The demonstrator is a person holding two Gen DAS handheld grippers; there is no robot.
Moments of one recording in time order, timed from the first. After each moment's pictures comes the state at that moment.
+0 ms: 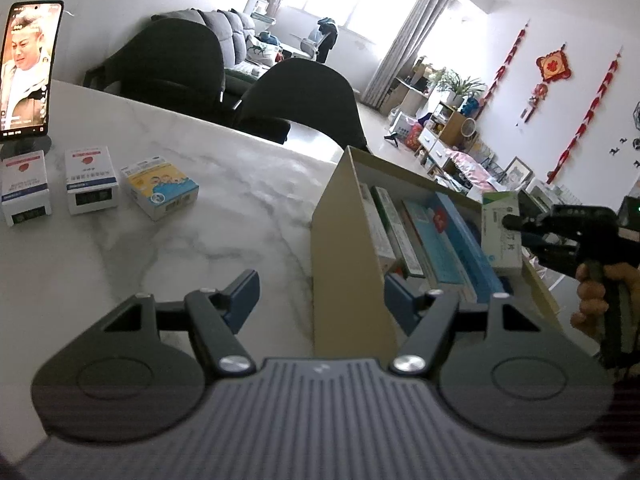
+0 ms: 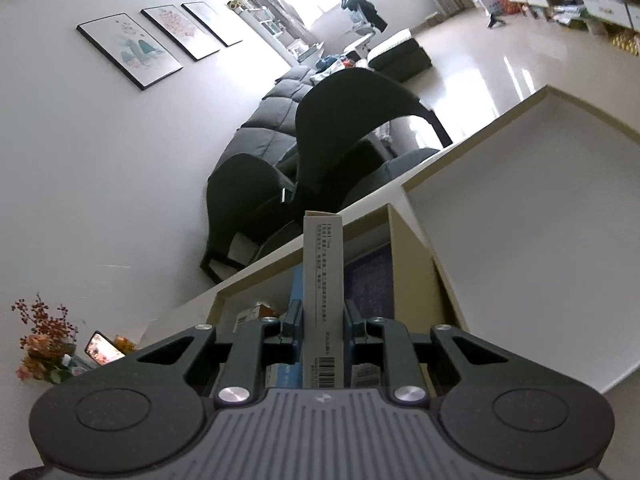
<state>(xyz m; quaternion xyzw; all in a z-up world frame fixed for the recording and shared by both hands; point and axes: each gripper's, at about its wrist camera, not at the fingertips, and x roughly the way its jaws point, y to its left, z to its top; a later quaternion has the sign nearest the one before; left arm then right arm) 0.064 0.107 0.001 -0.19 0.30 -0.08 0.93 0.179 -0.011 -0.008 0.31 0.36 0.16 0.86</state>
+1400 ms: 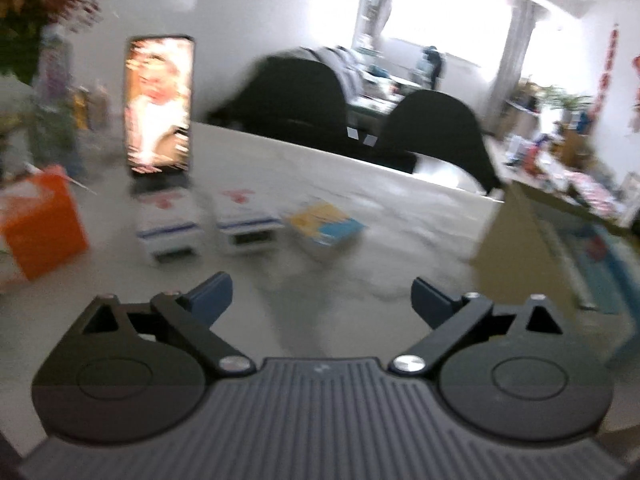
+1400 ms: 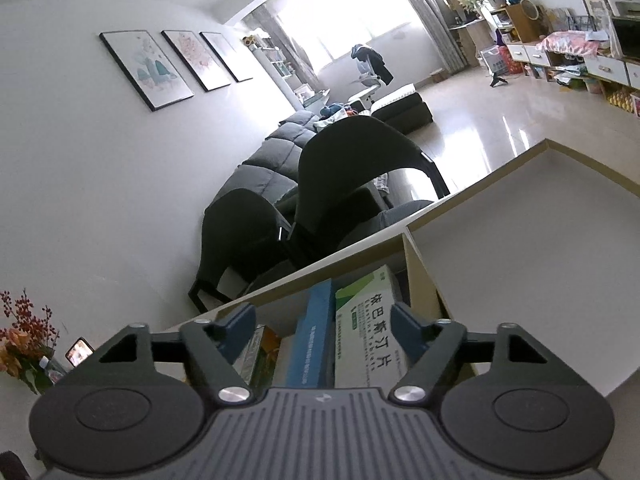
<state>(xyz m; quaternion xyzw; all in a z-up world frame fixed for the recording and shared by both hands) 0.063 0.159 -0.015 -0.11 0.27 0.13 0.95 0.145 0.012 0.007 0.27 0.28 0.13 0.91</state>
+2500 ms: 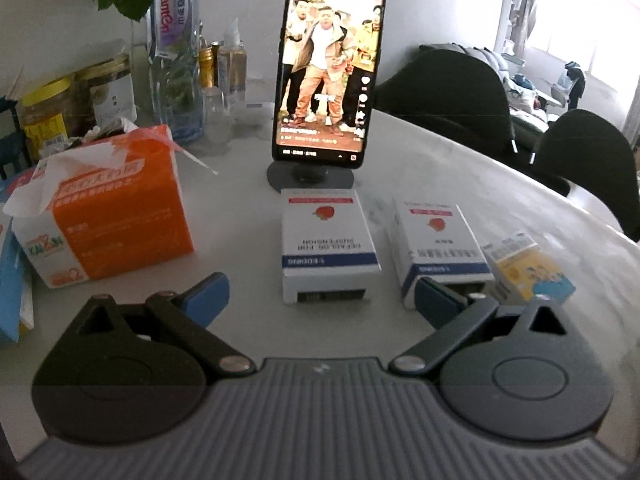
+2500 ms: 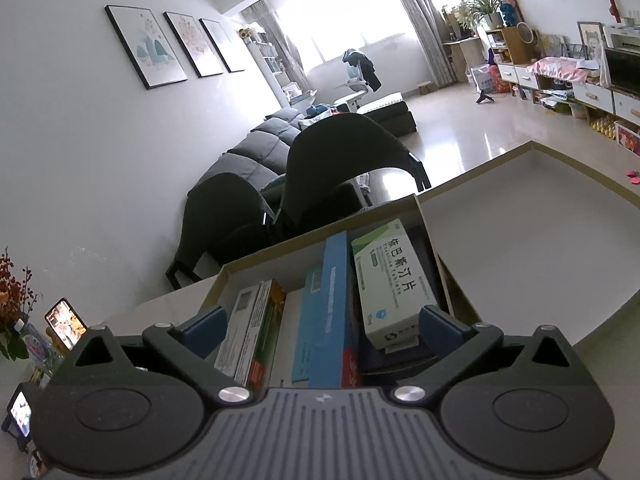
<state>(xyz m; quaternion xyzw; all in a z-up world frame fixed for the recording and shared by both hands) 0.117 0.249 -0.055 -0.15 0.30 0.32 0.89 0.095 0.053 0.011 0.21 0.28 0.10 0.93</state>
